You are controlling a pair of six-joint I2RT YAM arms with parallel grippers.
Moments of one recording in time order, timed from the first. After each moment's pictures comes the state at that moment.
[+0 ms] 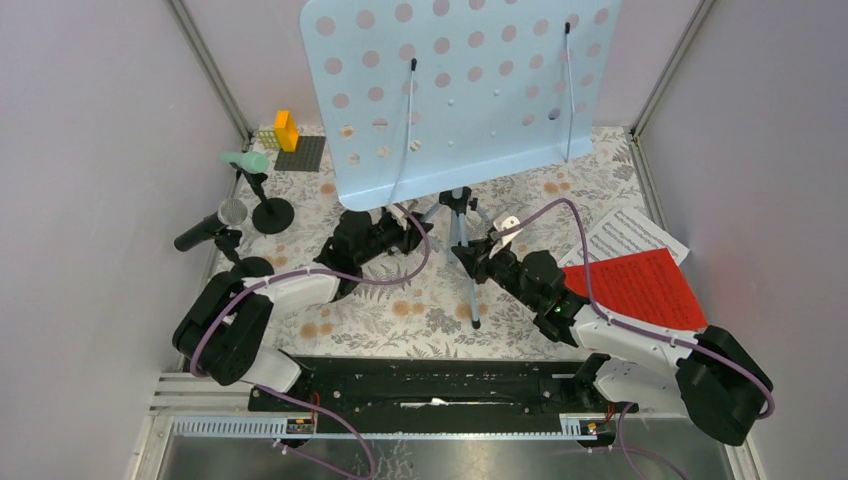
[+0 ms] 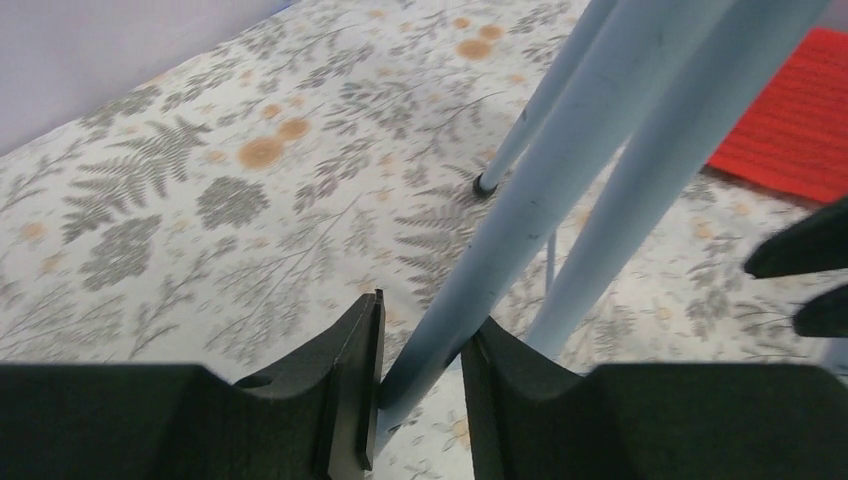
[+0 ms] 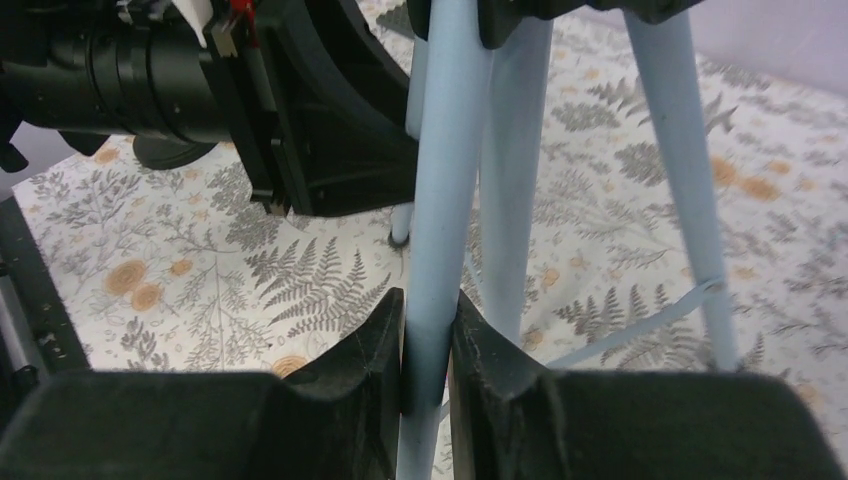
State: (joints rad) left arm -0.56 1.44 0.63 0.68 0.32 0.04; right arm 0.81 1.12 0.43 0.62 0.01 0.13
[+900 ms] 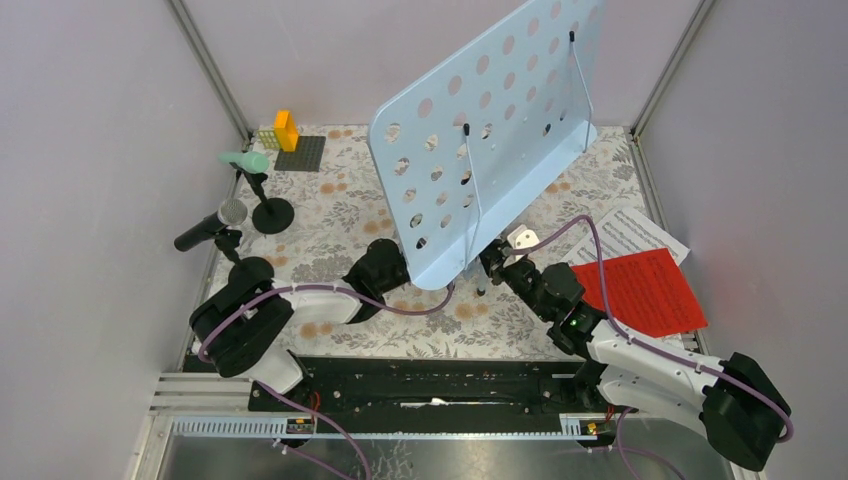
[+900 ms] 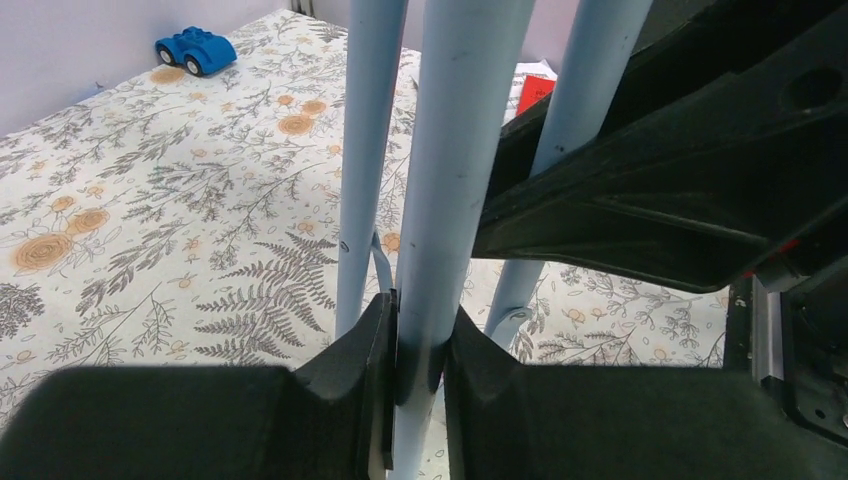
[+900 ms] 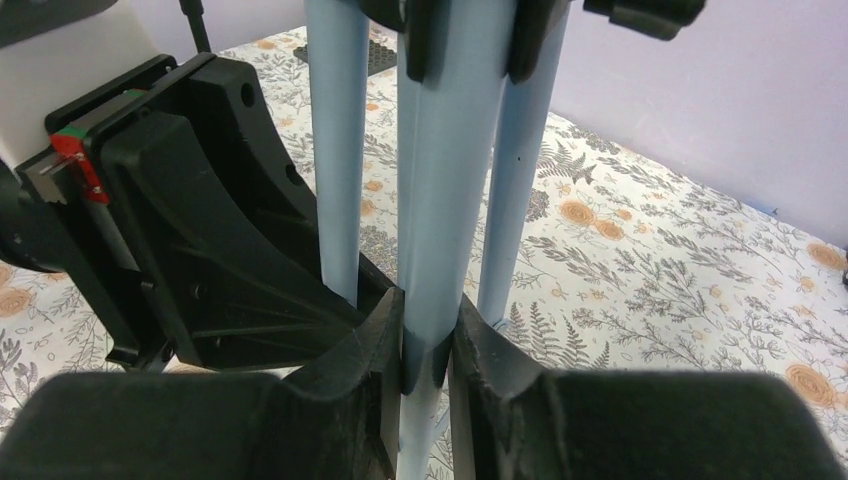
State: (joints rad) left arm -0.86 1.52 0.58 0.96 0.26 -0.10; right arm 0.82 0.91 0.34 0.62 0.14 -0.11
